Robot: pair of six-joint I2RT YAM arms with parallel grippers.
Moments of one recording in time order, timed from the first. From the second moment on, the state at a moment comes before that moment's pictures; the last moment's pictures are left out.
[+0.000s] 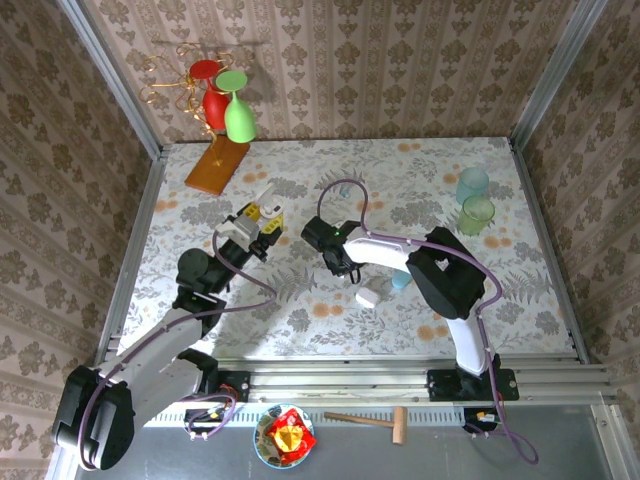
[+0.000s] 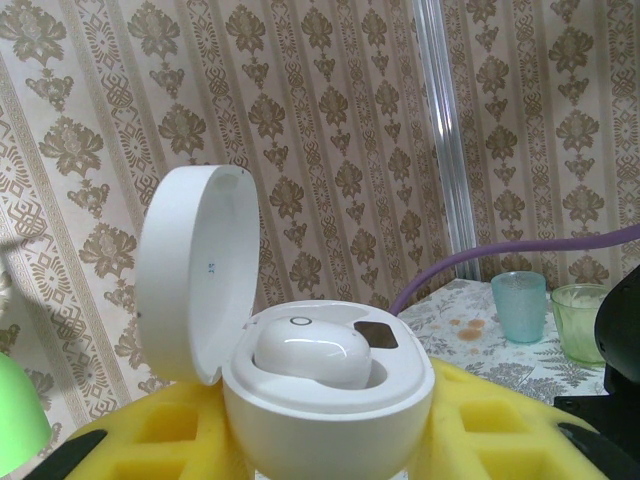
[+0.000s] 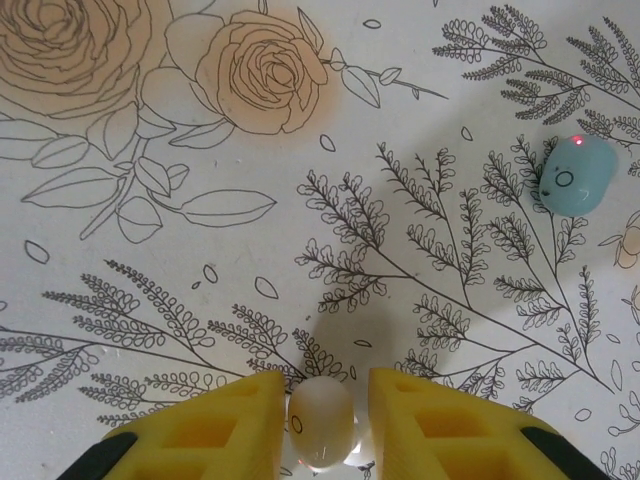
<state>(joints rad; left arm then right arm) -0.48 0.92 0.37 0.83 0.31 0.14 0.80 2.05 1.42 -0.76 0.41 0.44</state>
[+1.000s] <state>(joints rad) -0.48 0.91 0.37 0.83 0.31 0.14 0.80 2.02 1.41 -0.79 0.43 0.44</state>
